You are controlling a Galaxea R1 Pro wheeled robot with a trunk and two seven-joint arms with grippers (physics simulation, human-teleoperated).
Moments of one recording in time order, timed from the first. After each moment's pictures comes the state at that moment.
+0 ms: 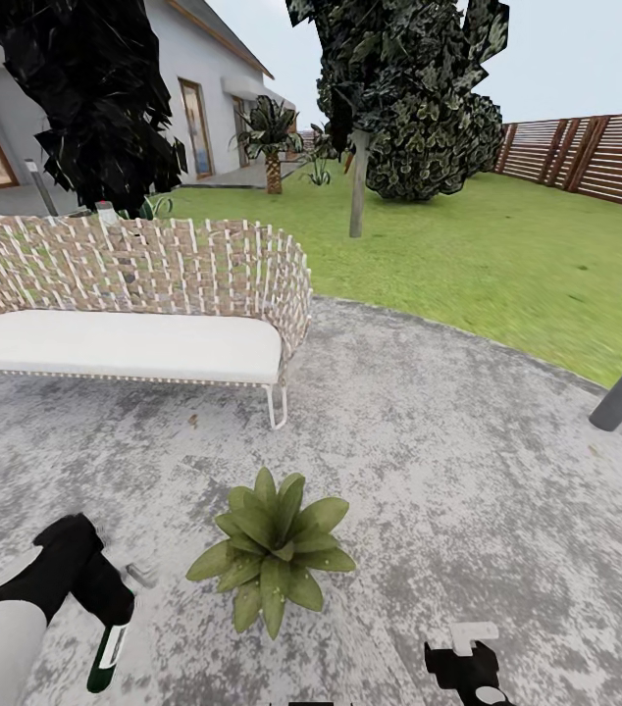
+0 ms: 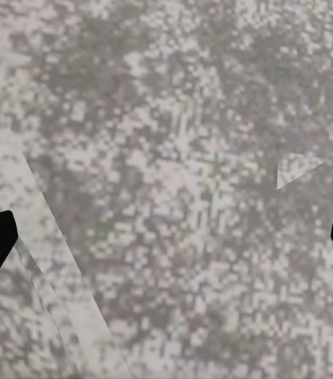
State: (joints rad) left arm -0.67 0.24 0.20 -0.67 -1.15 0.65 -1.31; right arm -0.53 -0.03 0.32 -0.03 -0.23 -0.28 -0.15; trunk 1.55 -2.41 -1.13
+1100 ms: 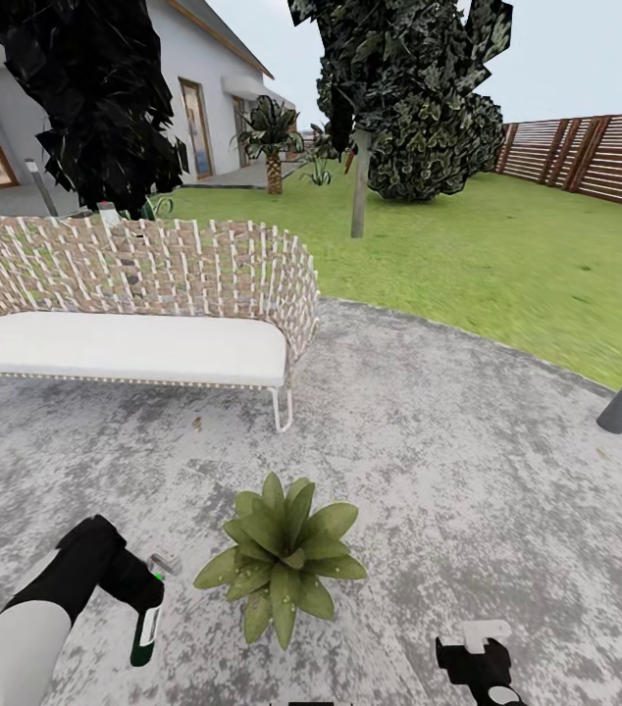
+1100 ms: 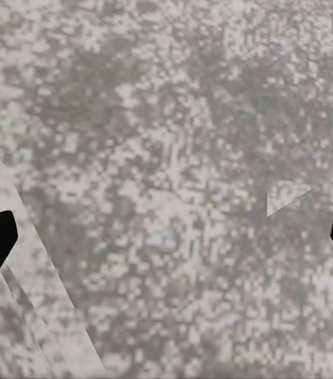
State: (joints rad) left arm -0.67 0.17 0.22 -0.66 -1.00 0.65 -1.15; right arm -0.53 -0.07 0.32 -0.03 -0.23 -0.32 -0.15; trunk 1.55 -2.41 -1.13
